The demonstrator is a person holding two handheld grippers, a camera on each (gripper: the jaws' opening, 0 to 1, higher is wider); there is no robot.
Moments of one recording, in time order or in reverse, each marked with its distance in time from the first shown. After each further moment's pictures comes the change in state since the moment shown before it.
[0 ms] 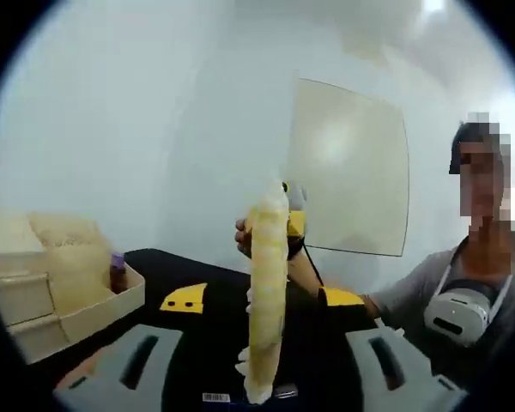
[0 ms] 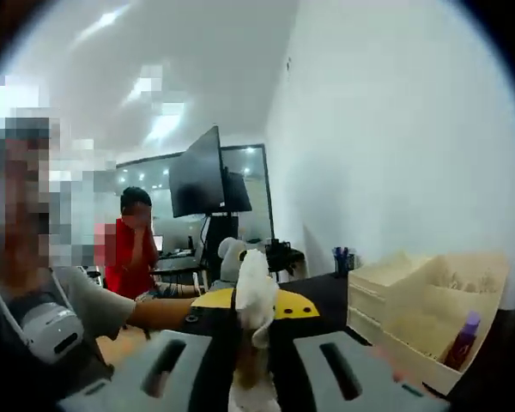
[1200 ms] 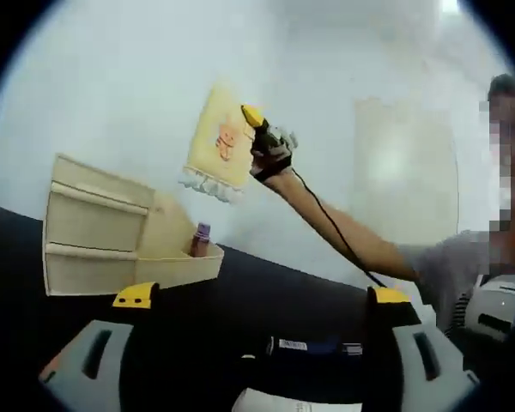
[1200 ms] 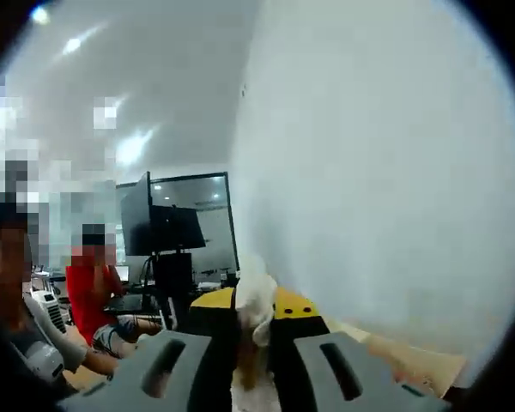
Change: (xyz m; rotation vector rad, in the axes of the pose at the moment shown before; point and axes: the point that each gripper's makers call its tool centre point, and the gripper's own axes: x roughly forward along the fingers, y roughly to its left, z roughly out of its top) left arm -0.056 0.075 -0.053 -0.075 -0.111 0.288; right arm 0.037 -0.179 0.080 0.032 -0.136 -0.122
